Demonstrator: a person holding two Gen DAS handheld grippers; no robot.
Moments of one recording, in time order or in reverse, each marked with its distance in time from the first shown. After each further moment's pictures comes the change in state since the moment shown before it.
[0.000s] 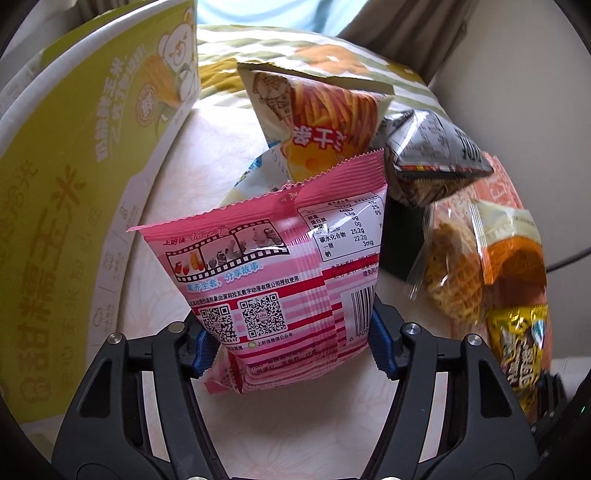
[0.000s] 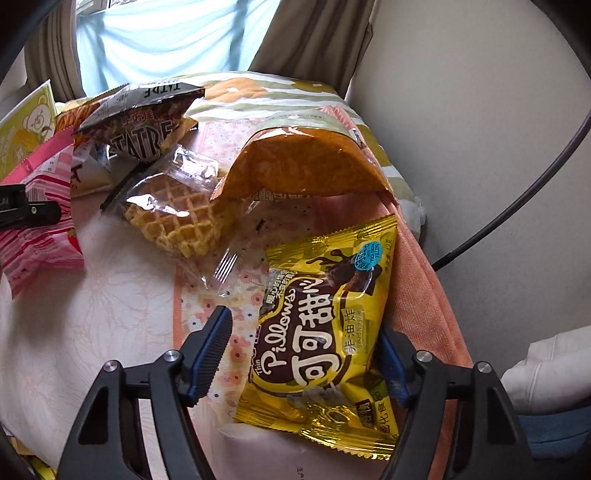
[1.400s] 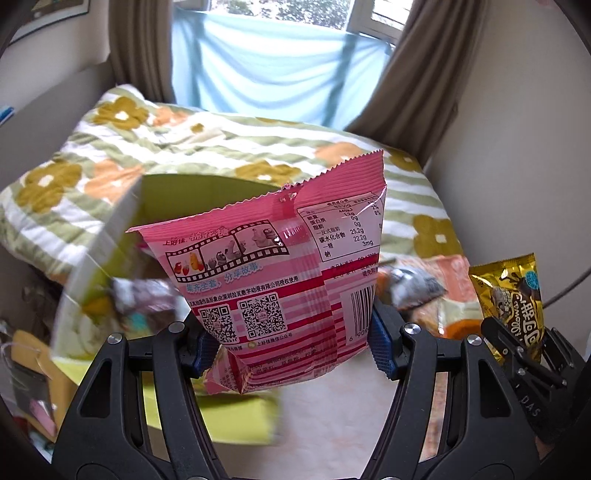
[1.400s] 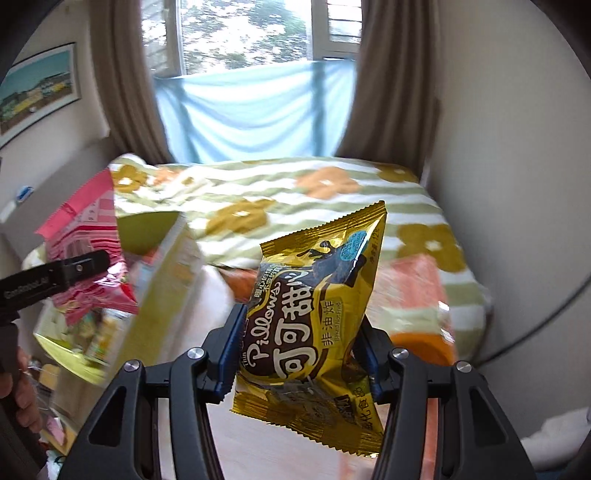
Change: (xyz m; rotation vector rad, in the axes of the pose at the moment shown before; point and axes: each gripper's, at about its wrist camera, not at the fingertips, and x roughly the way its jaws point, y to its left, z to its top) left arm -0.199 0.095 0.076 -0.019 -0.278 0.010; right arm -0.175 0.080 0.118 -0.045 -0.254 0.371
